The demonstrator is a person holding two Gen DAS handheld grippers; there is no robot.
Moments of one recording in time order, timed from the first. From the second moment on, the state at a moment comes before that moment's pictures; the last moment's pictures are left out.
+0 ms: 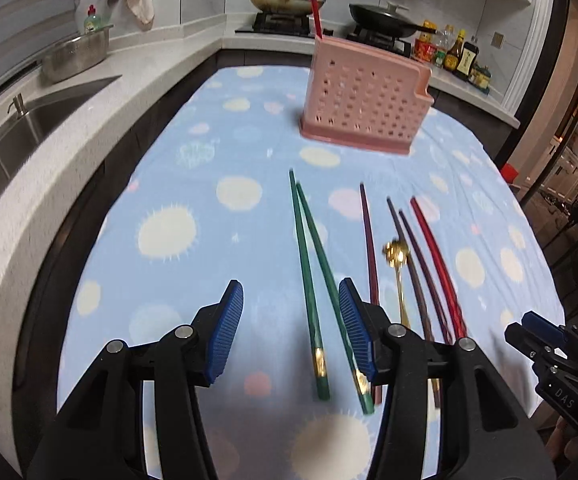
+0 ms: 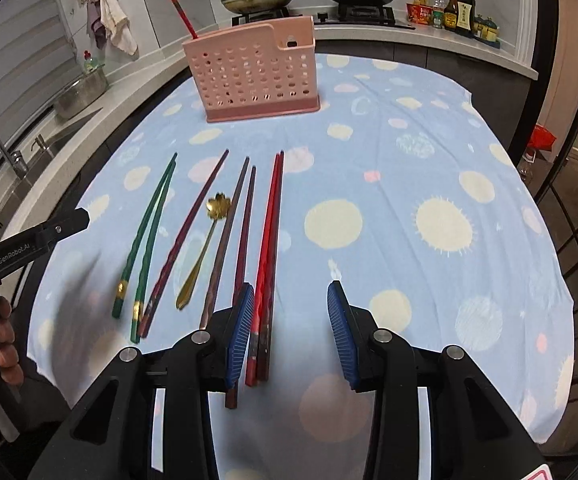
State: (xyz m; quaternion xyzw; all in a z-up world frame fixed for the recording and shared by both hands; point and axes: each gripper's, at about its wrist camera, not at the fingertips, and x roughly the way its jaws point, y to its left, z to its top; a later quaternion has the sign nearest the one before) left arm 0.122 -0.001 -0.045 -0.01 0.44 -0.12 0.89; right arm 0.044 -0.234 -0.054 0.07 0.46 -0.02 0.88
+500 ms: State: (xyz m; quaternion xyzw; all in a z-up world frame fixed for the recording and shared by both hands) left arm 0.101 -0.005 -0.078 0.00 0.46 -0.11 0.88; right arm 0.047 -0.226 -0.086 0.08 0.50 -0.01 0.87
